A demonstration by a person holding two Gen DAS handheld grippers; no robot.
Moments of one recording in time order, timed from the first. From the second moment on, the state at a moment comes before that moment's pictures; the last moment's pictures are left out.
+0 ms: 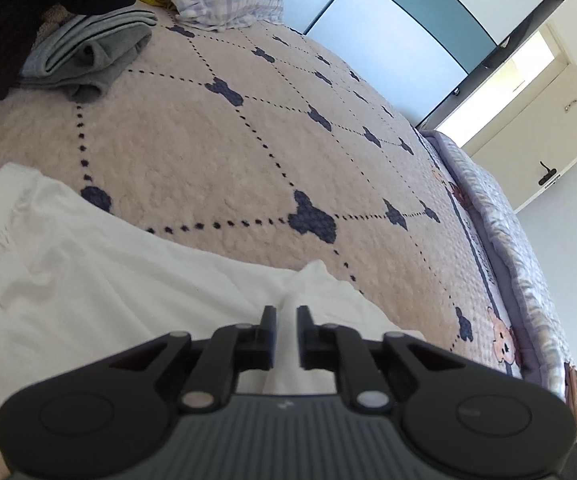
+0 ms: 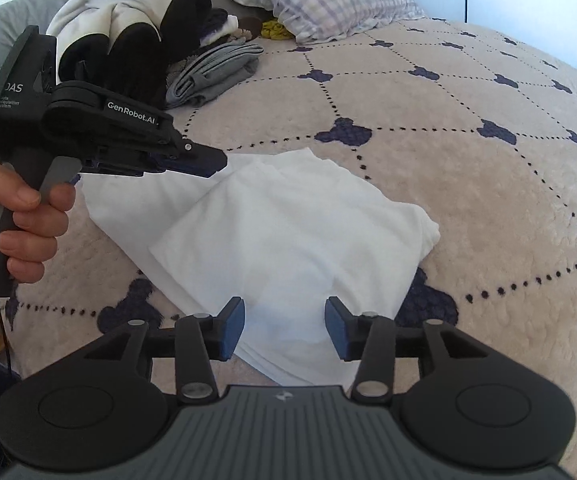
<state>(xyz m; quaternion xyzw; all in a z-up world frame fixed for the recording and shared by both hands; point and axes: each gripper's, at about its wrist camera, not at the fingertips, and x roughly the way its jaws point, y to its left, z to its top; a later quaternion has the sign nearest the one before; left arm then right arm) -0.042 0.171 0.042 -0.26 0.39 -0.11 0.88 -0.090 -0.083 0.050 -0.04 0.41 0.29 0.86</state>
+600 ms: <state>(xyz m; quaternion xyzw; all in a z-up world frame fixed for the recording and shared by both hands) -0.026 0.166 0.044 -0.20 0.39 -0.11 0.89 -0.085 -0.086 0.050 -0.02 0.42 0.28 0.86</state>
